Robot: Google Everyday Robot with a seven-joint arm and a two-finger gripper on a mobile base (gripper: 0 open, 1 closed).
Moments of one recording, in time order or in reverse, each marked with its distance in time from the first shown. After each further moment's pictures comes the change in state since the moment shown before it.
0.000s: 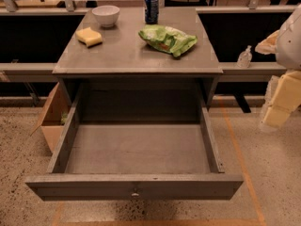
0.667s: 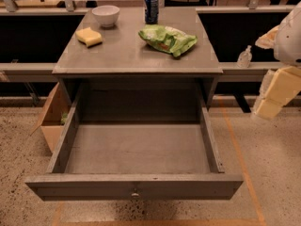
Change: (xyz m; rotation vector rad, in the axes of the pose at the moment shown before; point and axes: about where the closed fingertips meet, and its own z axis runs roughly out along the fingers) arm -0.003 -0.015 0.002 0.047 -0.047 0.047
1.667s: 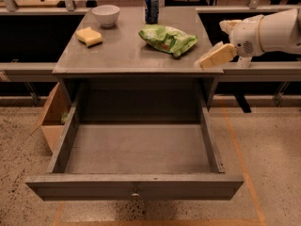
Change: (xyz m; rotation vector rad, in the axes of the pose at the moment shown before) arm -0.084 -0.165 0.108 0.115 -0.716 0.213
